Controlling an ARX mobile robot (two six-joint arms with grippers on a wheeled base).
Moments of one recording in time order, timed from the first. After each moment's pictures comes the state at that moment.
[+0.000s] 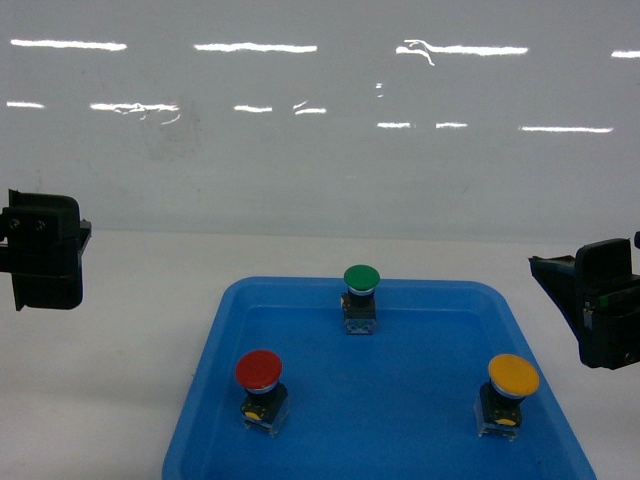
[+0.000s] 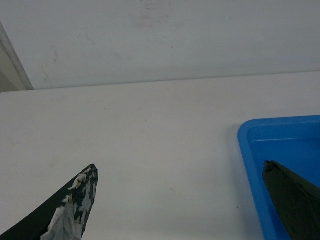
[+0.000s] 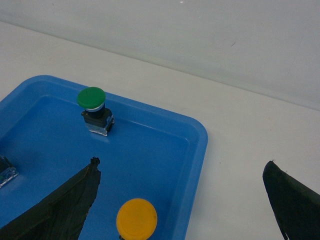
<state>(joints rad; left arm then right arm) -0.13 1.41 0.44 0.58 -0.20 0.03 0.16 1.53 0.51 0.62 -0.13 -0.09</state>
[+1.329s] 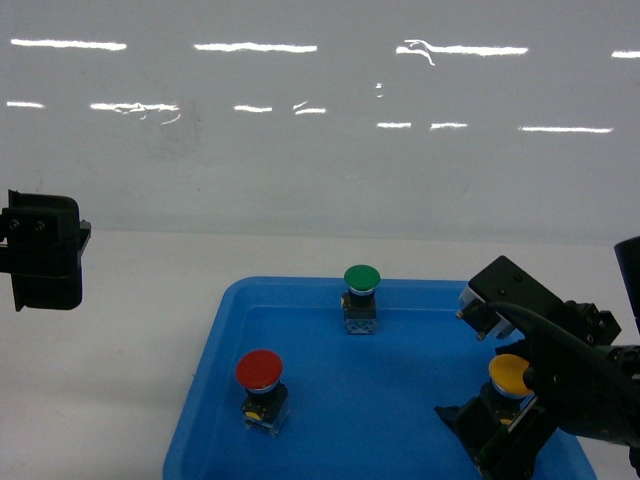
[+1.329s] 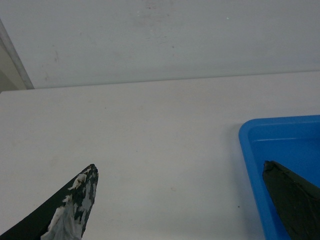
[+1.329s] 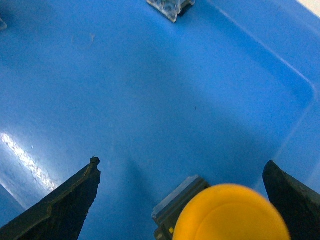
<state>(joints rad) -0.13 1.41 0.44 0.58 -0.20 0.03 0.22 2.04 0.72 0.53 -0.29 -0.43</state>
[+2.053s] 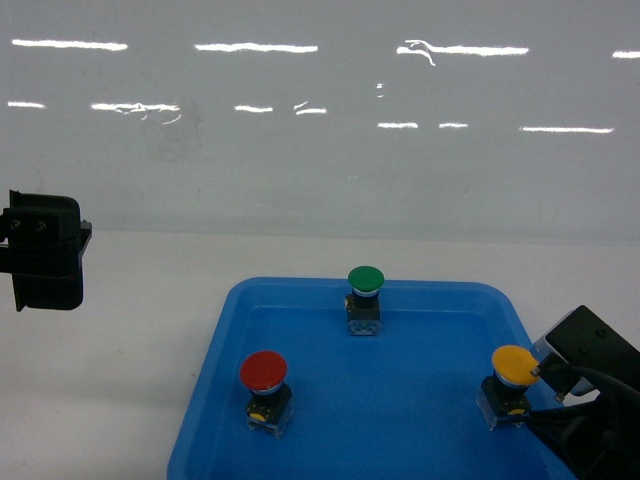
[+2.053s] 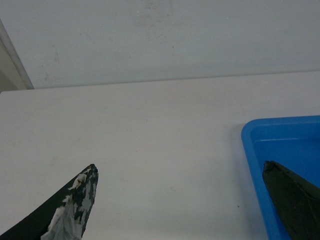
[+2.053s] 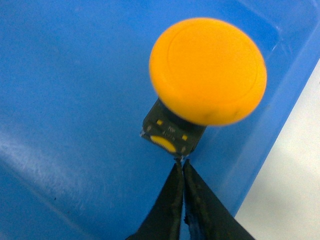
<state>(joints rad) -0.13 1.41 0.44 0.58 -0.20 0.03 0.10 2.07 0.53 0.78 -0.31 -0.47</state>
